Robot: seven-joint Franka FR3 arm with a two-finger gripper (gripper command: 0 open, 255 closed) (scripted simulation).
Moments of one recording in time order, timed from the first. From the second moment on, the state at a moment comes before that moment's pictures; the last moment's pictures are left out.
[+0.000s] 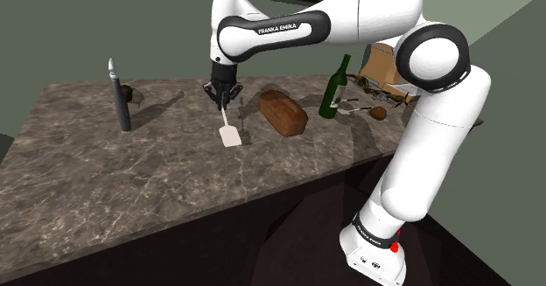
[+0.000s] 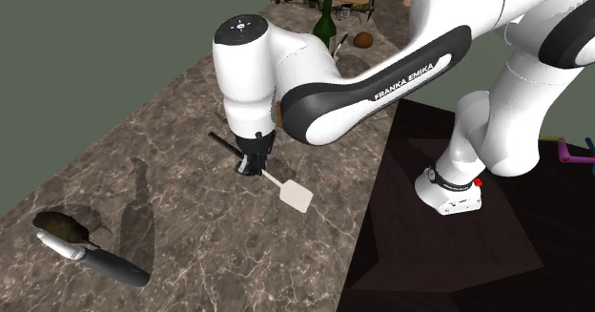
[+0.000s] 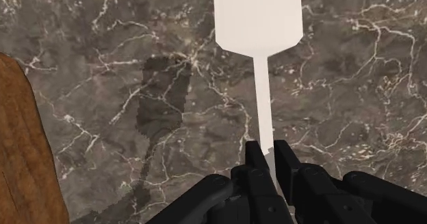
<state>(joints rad) 0.04 0.12 0.19 -1.80 -0.07 1.98 0.67</state>
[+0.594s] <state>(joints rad) 0.04 0.10 0.19 -1.70 -0.06 1.86 0.66</state>
